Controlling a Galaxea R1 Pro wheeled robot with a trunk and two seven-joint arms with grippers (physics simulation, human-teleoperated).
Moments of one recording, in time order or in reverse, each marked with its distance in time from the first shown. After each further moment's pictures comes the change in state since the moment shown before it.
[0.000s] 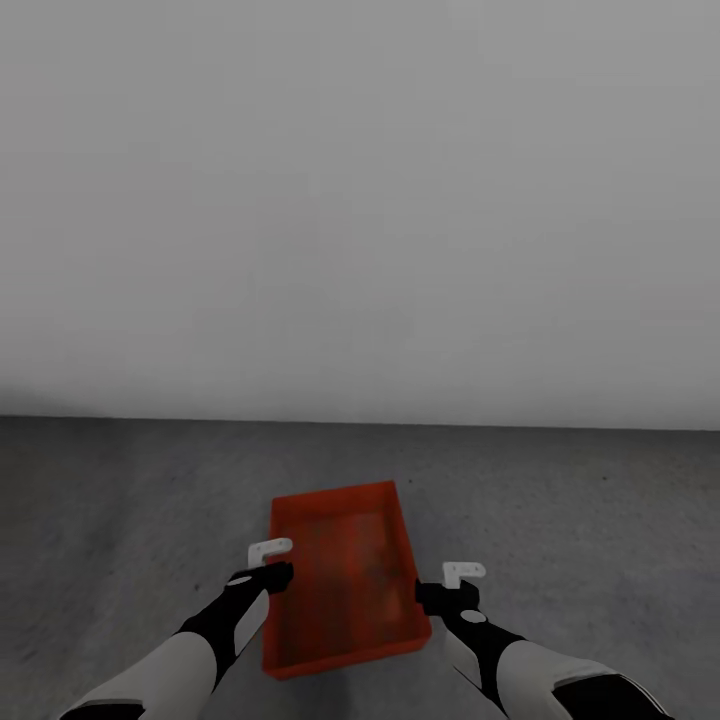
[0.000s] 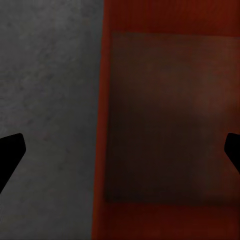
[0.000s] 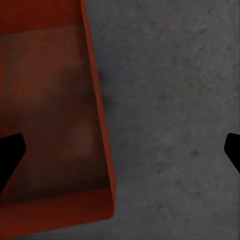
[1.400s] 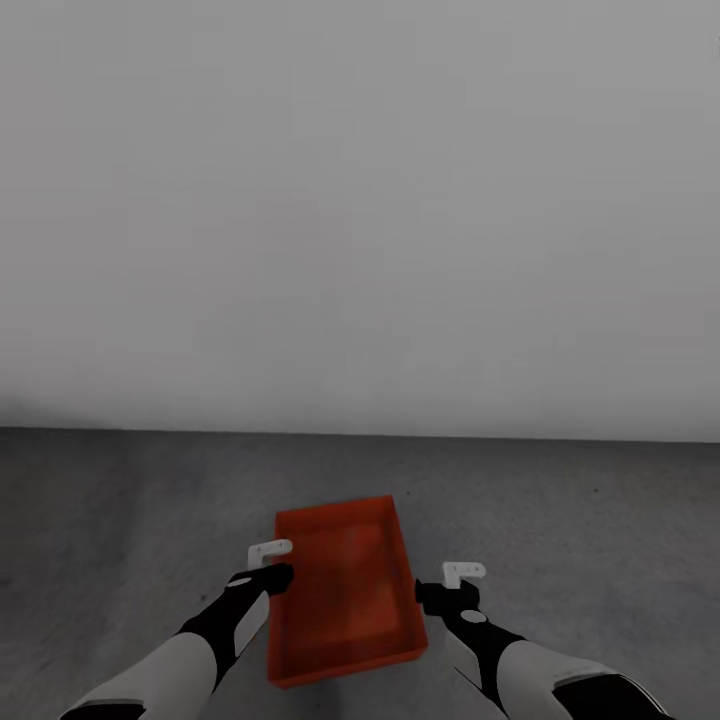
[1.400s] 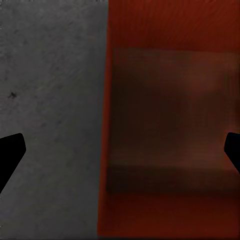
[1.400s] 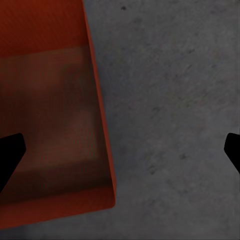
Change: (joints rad) left arm 0.000 0.000 0.000 0.008 -0.001 -0.003 0.001; right arm 0.000 0.000 0.000 0.000 0.000 0.000 0.000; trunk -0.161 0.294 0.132
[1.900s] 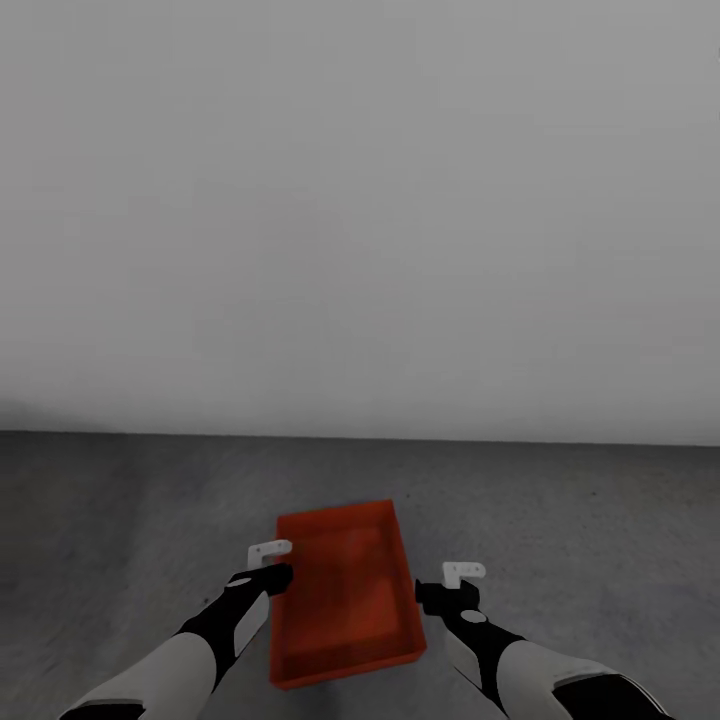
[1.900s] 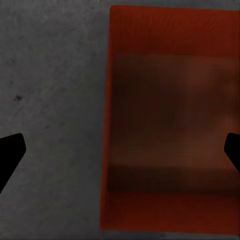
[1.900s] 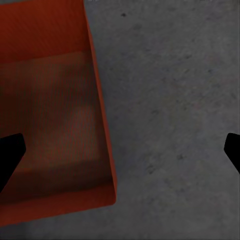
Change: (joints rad) left arm 0.000 0.002 0.000 0.001 -0.001 0.000 -0.001; right arm 0.000 0.001 0.000 0.000 0.000 0.000 0.000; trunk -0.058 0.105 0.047
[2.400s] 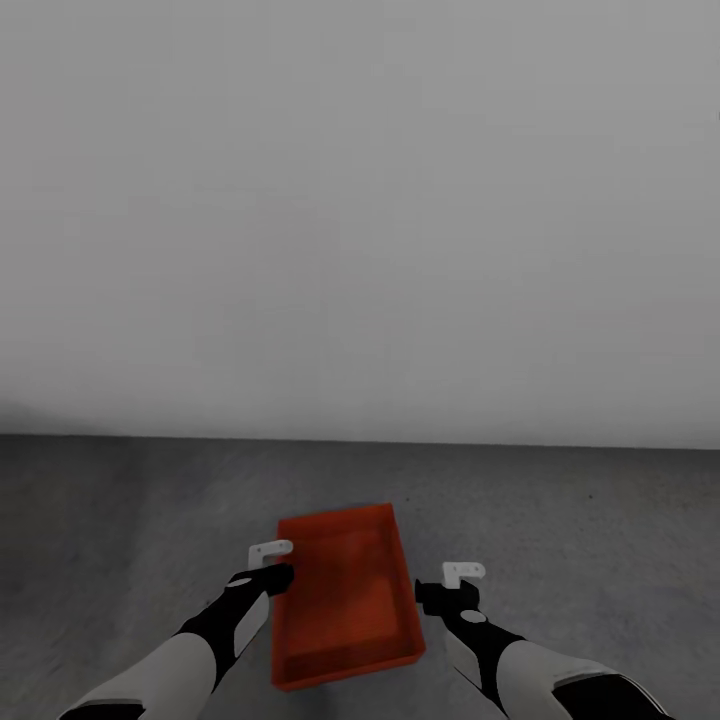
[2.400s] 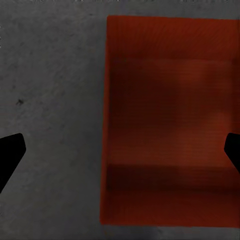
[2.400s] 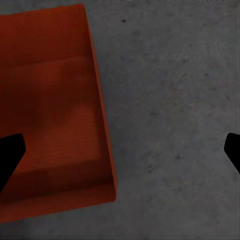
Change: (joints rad) left arm 0.000 0.000 -0.001 0.001 -0.010 -0.003 -0.012; right arm 0.000 0.000 0.000 0.000 0.000 0.000 0.000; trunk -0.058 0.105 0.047
